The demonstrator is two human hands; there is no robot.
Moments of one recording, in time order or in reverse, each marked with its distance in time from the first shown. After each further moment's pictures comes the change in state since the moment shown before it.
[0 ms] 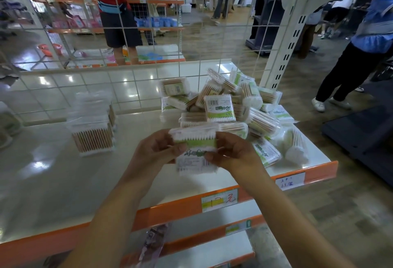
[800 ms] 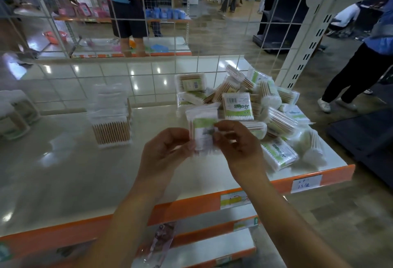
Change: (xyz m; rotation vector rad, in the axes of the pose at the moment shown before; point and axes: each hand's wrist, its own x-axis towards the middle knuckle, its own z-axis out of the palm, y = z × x) left_hand -0.019 0.001 -0.013 -0.113 0.124 0.151; right_hand 0.016 -0.003 0.049 -0.133 0.321 -0.191
